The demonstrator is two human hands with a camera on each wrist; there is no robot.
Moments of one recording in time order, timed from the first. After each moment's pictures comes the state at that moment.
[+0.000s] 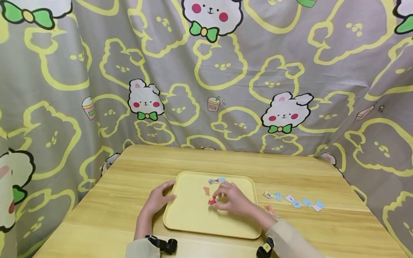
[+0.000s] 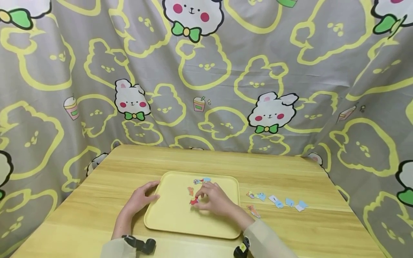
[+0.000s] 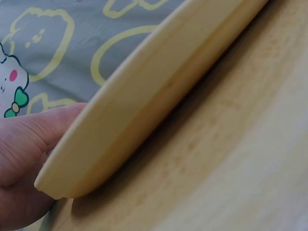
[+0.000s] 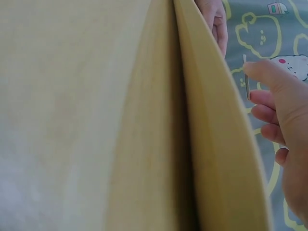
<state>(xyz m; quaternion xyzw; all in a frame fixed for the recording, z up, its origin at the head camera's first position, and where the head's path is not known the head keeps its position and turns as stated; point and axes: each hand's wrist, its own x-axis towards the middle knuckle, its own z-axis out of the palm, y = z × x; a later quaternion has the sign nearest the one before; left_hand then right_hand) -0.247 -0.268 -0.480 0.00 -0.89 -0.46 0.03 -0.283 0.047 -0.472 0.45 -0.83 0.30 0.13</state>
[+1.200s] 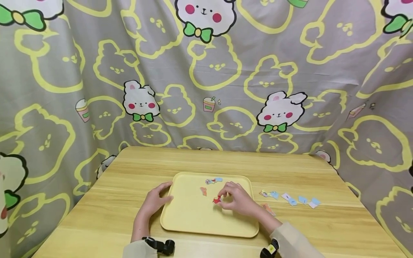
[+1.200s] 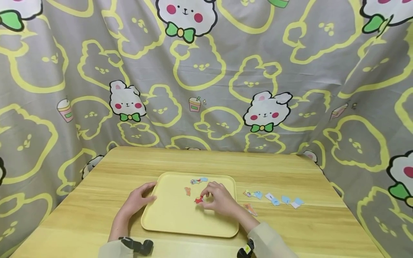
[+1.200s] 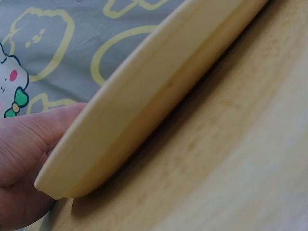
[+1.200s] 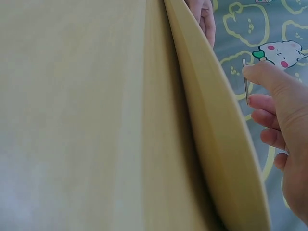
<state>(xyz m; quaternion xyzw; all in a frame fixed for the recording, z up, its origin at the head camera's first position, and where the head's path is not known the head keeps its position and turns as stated) -0.248 -0.268 -0.479 -0.01 -0.89 -0.45 0.03 -0.281 0.071 -0.476 0.41 -0.84 0.33 0.14</state>
